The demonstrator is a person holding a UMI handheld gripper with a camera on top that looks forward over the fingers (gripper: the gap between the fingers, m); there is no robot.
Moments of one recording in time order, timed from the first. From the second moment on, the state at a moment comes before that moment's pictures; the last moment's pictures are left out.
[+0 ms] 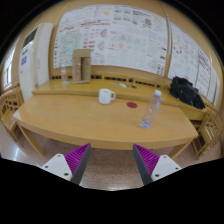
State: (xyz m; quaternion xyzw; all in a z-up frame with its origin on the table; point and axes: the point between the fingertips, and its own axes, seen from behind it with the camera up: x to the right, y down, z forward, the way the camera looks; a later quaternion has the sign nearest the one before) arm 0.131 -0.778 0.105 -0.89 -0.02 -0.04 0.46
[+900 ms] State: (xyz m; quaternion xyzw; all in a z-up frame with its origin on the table) arm 0.360 -0.455 0.026 -0.82 0.01 0.00 0.58
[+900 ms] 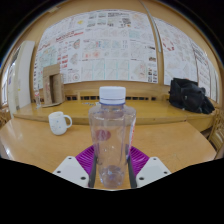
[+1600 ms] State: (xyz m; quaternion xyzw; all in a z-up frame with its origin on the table) arm 0.398 -0.379 0.212 -0.72 -0.09 -0.39 0.56
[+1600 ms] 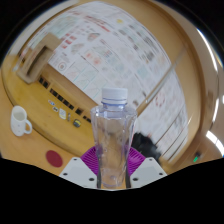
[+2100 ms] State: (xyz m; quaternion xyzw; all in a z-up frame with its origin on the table) arm 0.212 -0.208 0.200 -0.36 -0.58 -0.66 0.31
